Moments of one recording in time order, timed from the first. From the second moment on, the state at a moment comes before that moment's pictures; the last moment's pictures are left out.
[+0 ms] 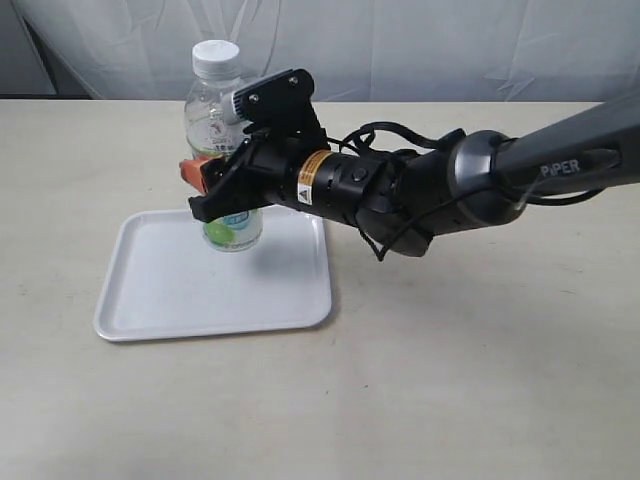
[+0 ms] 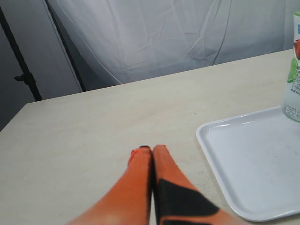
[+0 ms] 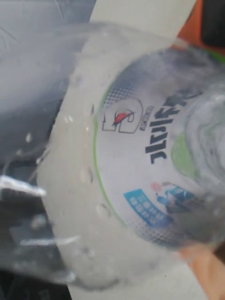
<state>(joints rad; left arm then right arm) -0.04 0.00 0.00 0.05 0.24 0.12 0.84 2.03 -1.11 -0.36 -0.61 0.33</state>
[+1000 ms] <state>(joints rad) -0.04 0.00 0.00 0.05 0.24 0.12 0.84 2.17 -1.11 -0.36 -0.76 0.16</state>
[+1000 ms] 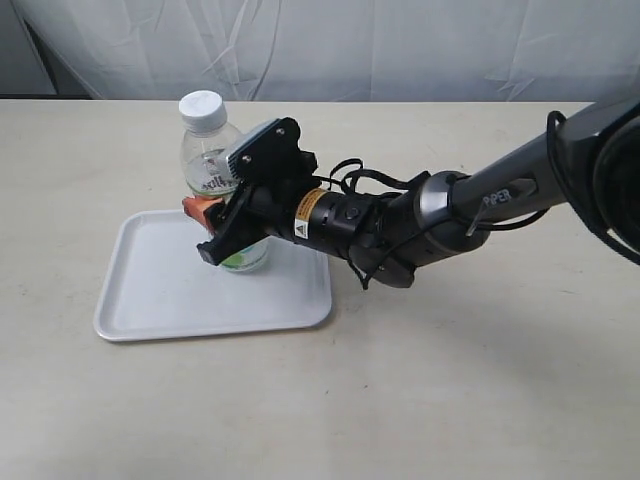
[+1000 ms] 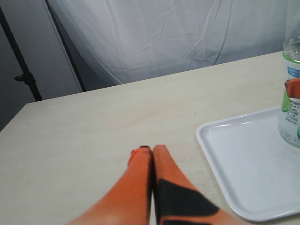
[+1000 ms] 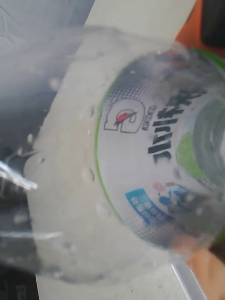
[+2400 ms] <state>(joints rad) -0.04 0.00 0.00 0.05 0.24 0.12 0.90 1.98 -1.10 -0.18 -0.08 0.16</state>
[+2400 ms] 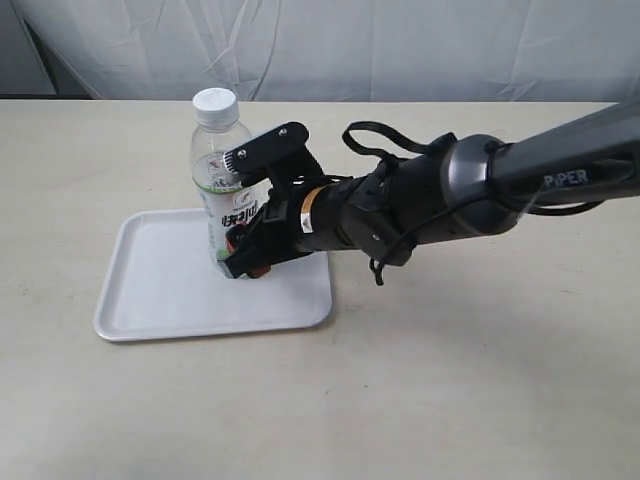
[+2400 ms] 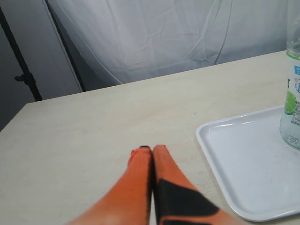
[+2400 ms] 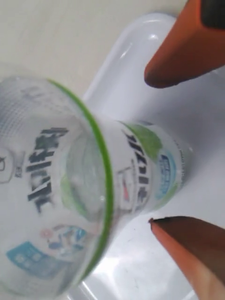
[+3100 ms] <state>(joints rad) -0.04 0.00 0.00 0.05 0.24 0.12 0.90 1.59 -0.93 -0.19 0.44 0.15</state>
